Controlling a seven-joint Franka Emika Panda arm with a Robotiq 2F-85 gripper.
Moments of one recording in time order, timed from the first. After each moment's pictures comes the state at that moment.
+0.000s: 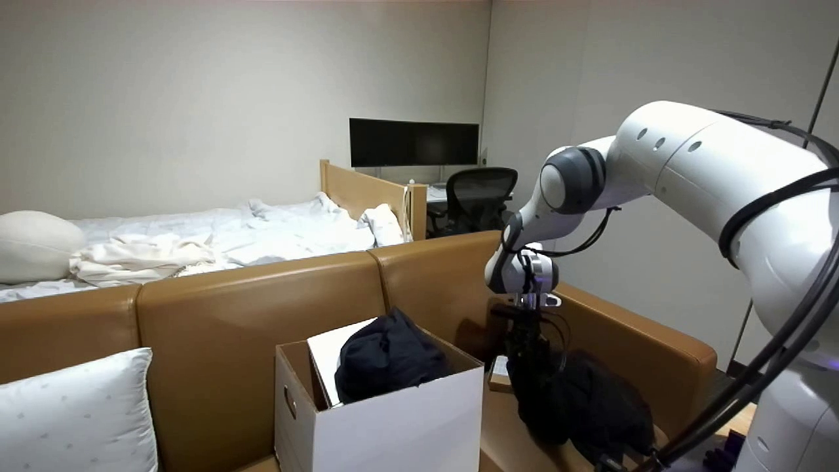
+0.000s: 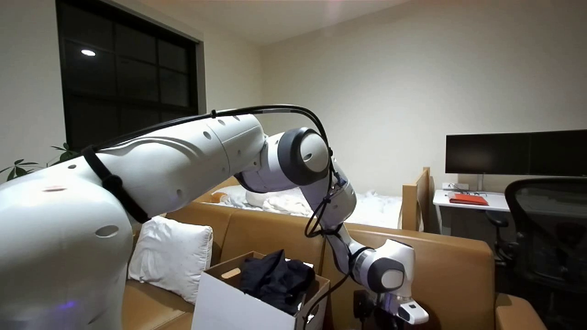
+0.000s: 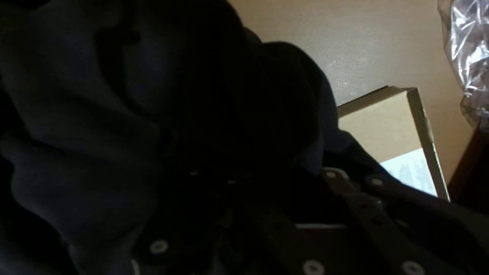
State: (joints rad) arm -0.22 1.15 -0.23 -1.49 0.34 2.35 0.72
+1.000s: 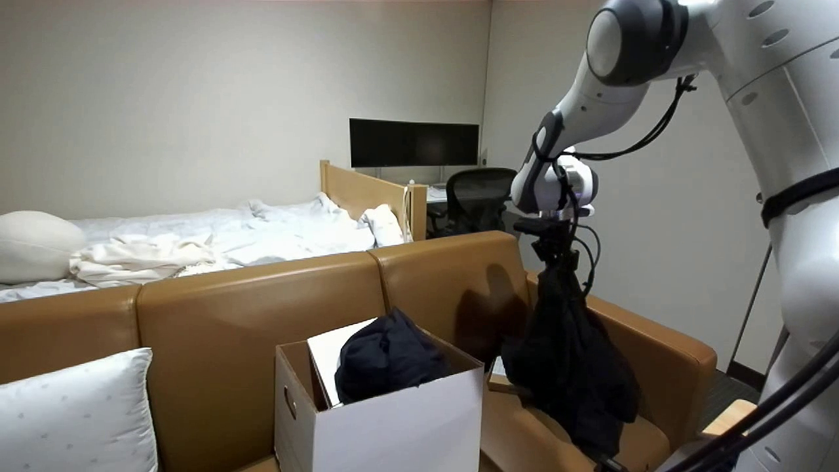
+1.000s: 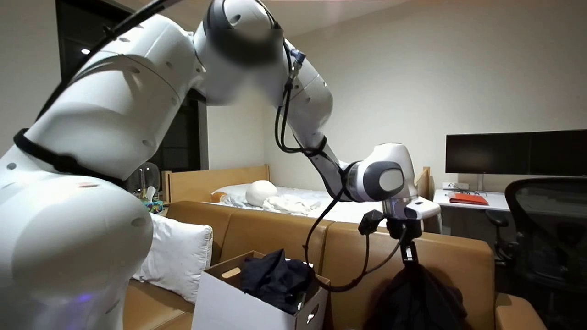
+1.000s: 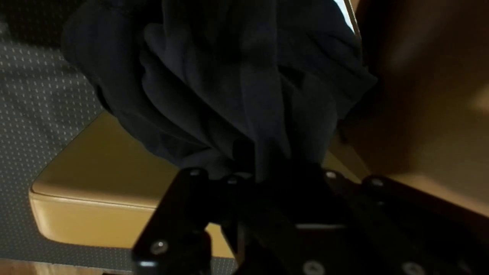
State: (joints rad) arm -0.02 0.52 -0.49 -1.97 0.15 2.52 0.90
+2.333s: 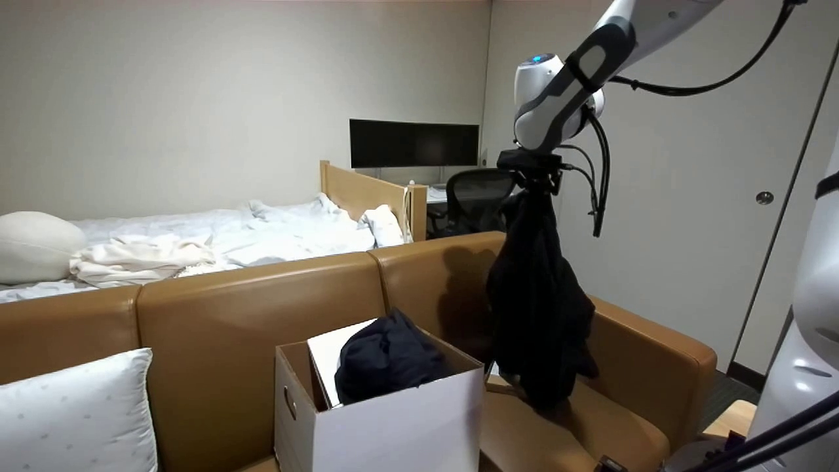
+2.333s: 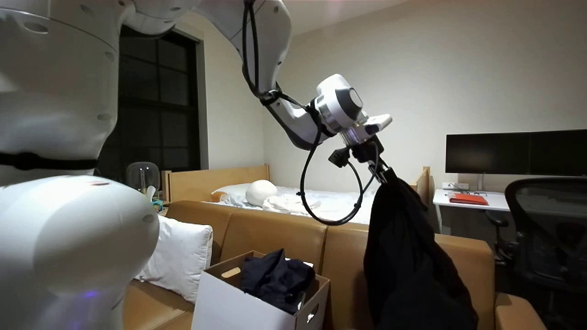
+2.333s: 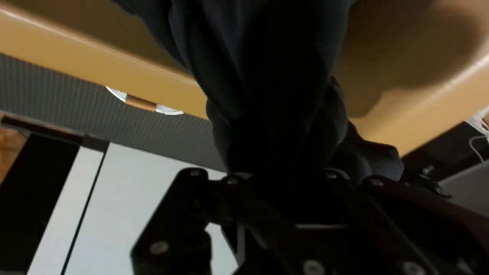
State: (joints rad) arm 0.07 0.07 -0.42 -2.08 -0.54 2.52 1.15
